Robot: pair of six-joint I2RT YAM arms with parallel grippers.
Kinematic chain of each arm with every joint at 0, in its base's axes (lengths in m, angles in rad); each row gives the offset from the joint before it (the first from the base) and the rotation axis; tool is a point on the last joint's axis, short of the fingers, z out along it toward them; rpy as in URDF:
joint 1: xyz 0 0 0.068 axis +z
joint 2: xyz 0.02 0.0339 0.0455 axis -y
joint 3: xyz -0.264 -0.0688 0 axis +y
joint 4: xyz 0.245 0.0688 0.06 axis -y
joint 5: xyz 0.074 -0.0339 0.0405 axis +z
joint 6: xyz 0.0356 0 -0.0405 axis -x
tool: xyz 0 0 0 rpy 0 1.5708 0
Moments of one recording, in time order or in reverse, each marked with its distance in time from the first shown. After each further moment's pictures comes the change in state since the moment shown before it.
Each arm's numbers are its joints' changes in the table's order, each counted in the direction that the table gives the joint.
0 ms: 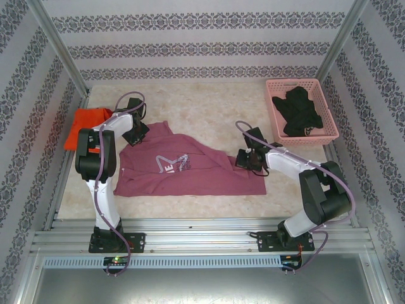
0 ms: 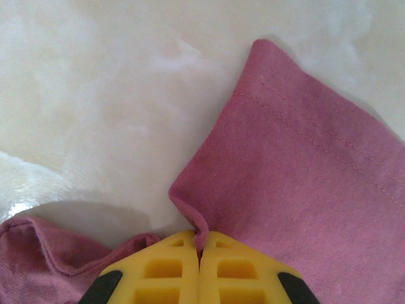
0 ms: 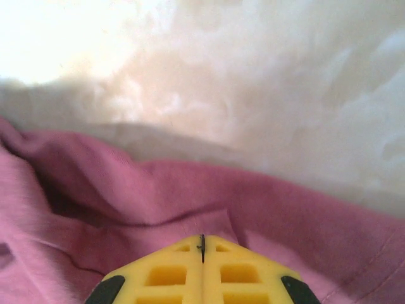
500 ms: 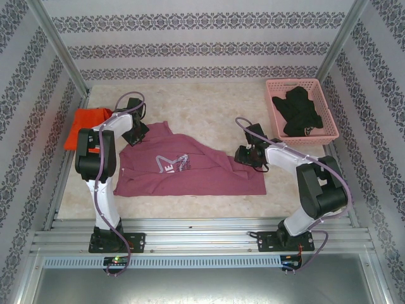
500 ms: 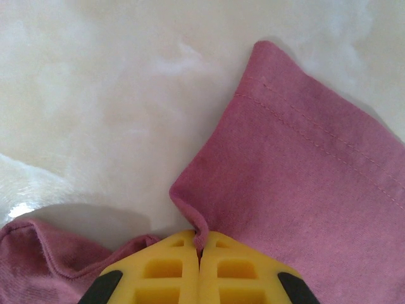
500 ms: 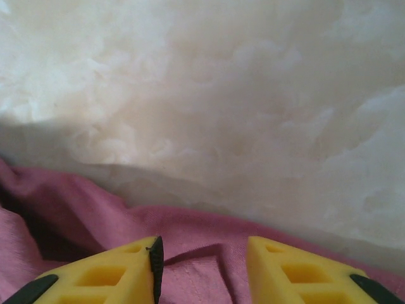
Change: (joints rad) left arm 0.005 0.000 0.000 0.002 -0.001 -0.007; right arm -0.023 -0.064 -0.037 0.004 -0.006 0.040
